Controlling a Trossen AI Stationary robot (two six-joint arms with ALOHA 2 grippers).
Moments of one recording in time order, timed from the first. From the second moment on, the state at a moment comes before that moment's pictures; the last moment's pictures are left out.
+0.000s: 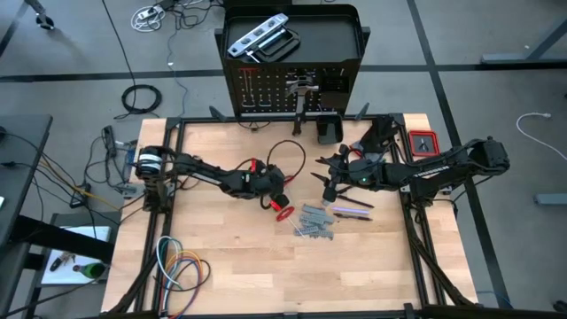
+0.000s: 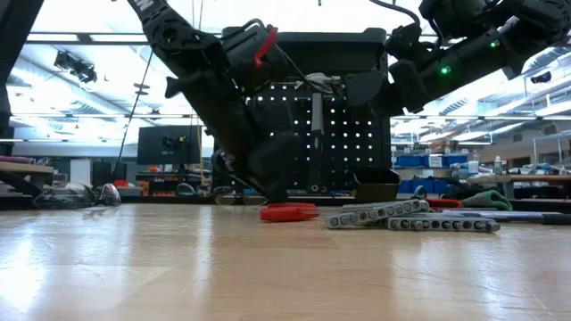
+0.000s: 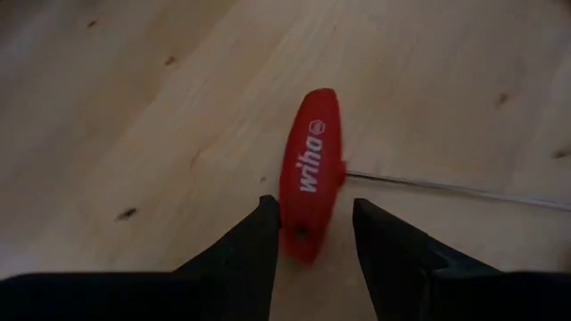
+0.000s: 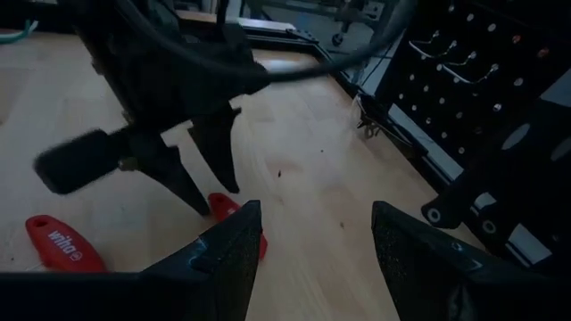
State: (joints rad) left arm 0.02 1.87 0.99 -0.04 -0.43 -0.37; right arm -0.03 1.24 0.47 0.40 0.40 -0.07
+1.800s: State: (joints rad) left arm 0.23 1.92 1.04 -0.20 -0.03 0.13; right arm -0.02 1.24 0.47 0.42 0.39 -0.10
